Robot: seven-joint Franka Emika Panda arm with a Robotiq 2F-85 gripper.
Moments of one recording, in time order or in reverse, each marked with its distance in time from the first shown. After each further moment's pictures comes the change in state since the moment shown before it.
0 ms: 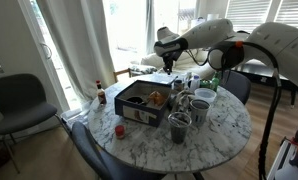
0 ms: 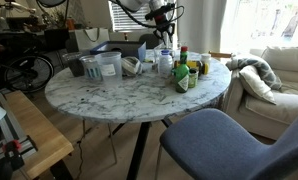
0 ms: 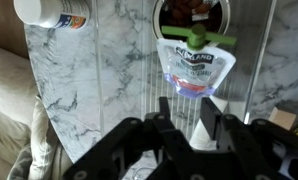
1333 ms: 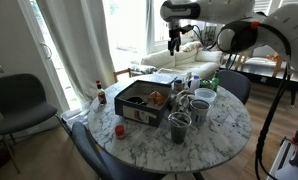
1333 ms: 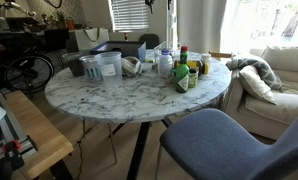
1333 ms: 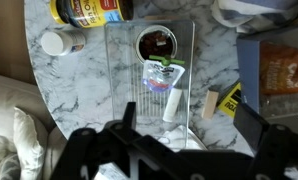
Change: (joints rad) arm -0.083 -0.190 0.063 0.118 0.153 -0.387 -0.081
